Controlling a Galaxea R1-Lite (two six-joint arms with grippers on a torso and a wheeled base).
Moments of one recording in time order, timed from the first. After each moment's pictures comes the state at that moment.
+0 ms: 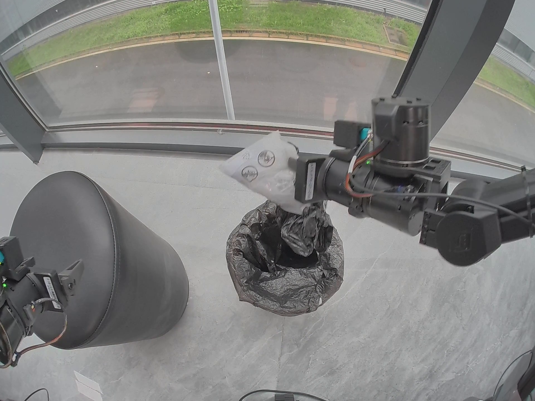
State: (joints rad) left arm -0.45 1.00 -0.50 -0.06 0.60 -0.21; right arm 0.72 1.87 -1.22 -0.49 -0.14 0.20
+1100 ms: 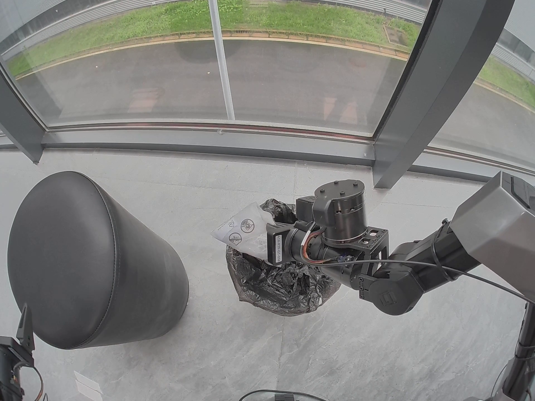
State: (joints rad) left arm -0.10 0.36 -0.09 -0.24 0.47 -0.03; right arm 0.75 2.13 -1.12 -0.72 -0.14 0.23
